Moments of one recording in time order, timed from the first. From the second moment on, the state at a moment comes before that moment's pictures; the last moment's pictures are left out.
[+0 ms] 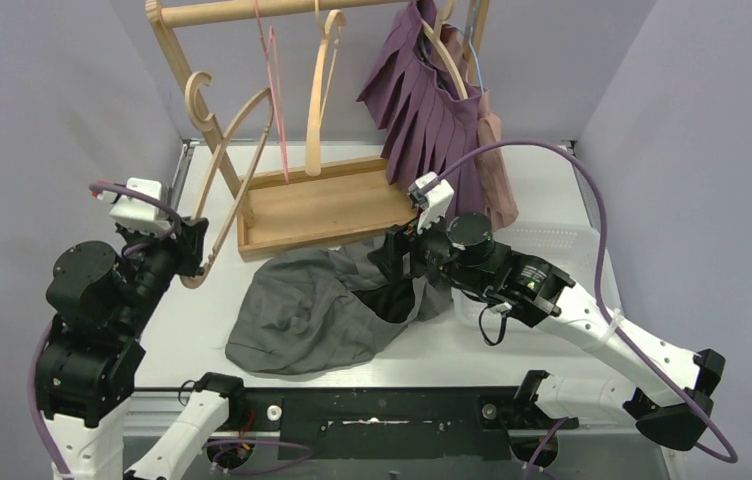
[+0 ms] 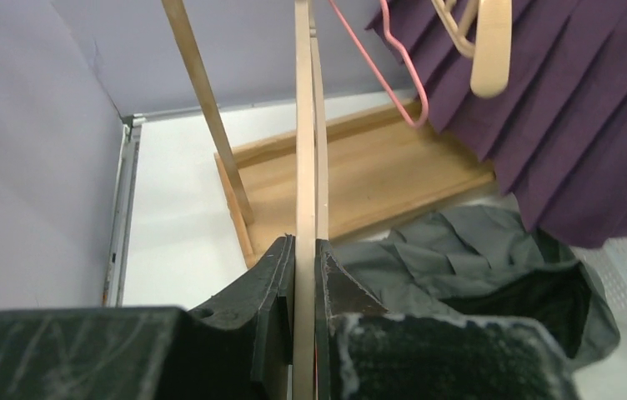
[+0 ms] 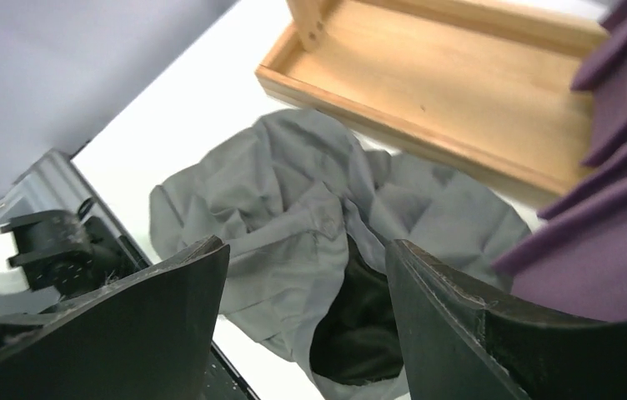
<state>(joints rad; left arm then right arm) -0.20 0.73 1.46 -0.84 -0.03 -0.04 0.97 1.11 1.19 -0.44 0.15 0.32</state>
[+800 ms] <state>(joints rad) -0.33 0.58 1.45 -1.21 0.37 -0.09 0.98 1.11 1.27 -0.18 -0.17 0.14</state>
